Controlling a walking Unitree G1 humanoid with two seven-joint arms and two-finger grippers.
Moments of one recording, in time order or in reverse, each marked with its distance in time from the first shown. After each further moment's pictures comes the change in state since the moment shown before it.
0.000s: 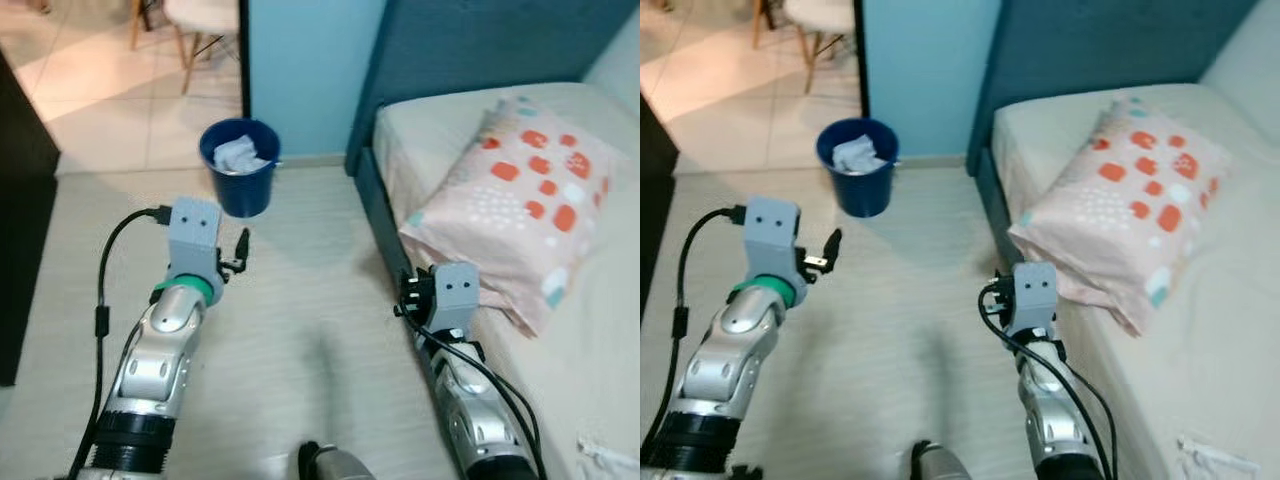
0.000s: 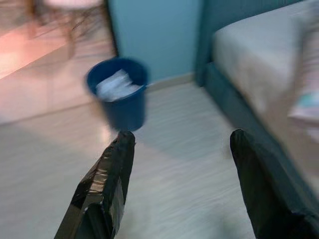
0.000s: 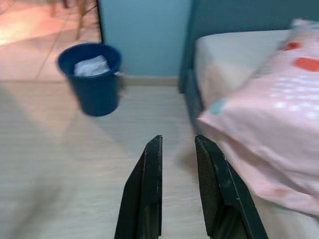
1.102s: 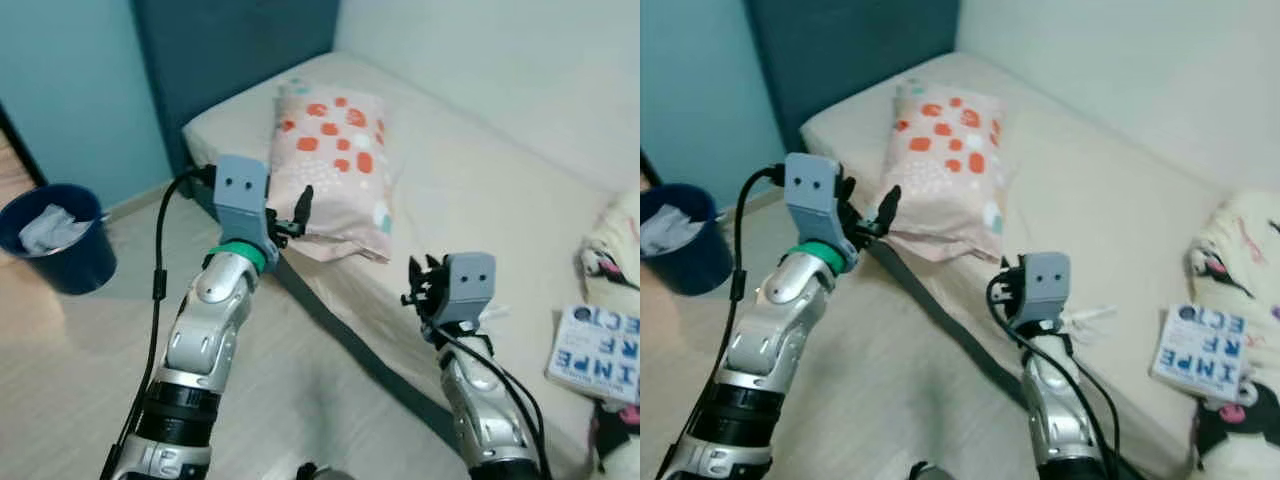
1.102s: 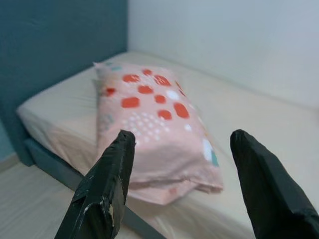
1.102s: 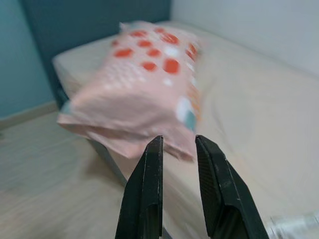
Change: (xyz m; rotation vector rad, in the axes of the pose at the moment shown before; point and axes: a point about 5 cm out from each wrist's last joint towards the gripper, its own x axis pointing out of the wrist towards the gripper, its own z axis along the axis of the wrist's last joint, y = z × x) left arm 0.014 -0.043 0.050 -0.129 -0.188 -0.146; right arm -0.001 -0.002 0.019 0.028 -0.065 -0.032
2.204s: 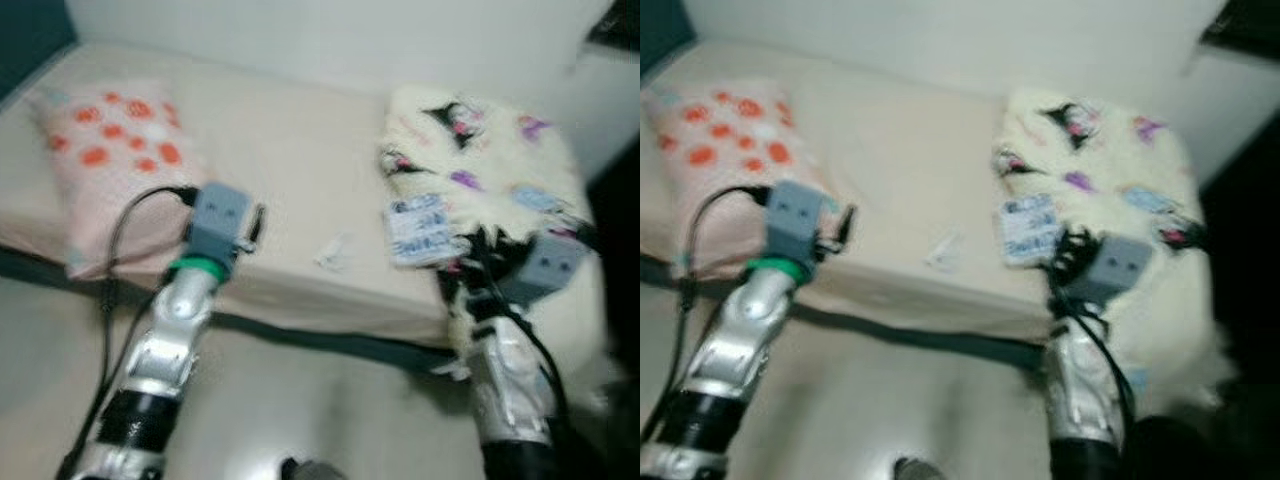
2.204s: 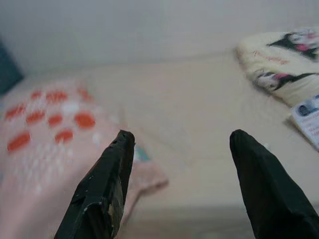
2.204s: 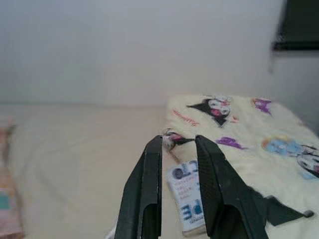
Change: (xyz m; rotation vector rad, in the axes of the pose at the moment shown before) left arm -0.036 0.078 -0.029 0.367 0.075 0.294; right arm 0.021 -0.004 0.043 0.189 -0.234 -0.079
